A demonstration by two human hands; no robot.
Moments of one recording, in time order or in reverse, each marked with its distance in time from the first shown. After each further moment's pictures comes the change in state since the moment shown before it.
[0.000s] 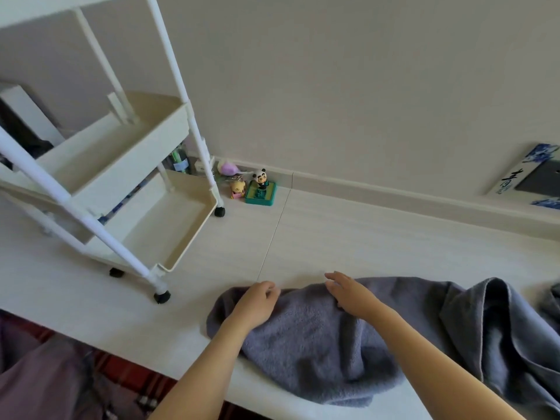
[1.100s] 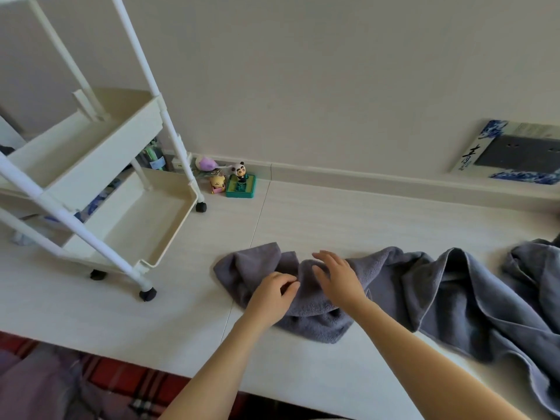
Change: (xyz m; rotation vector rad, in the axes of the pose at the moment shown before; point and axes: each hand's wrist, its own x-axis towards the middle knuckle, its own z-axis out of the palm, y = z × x) left_hand -0.026 0.035 0.036 0.011 0.119 0.350; right_hand -0.031 0.002 0.020 -0.031 0.424 -0.148
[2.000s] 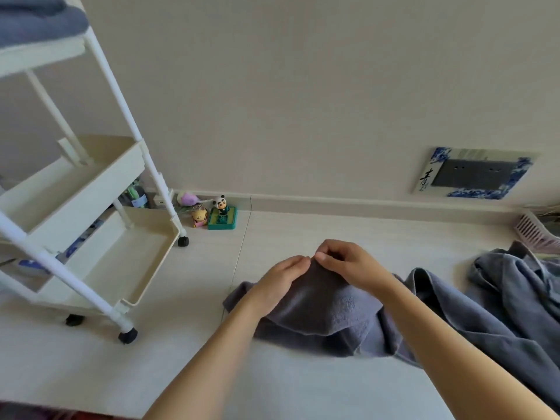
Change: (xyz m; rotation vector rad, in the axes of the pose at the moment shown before) left_hand 0.020 0.096 -0.044 -0.622 -0.314 -0.039; right_hand -0.022 -0.051 -0.129 0.390 -0.095 -0.148
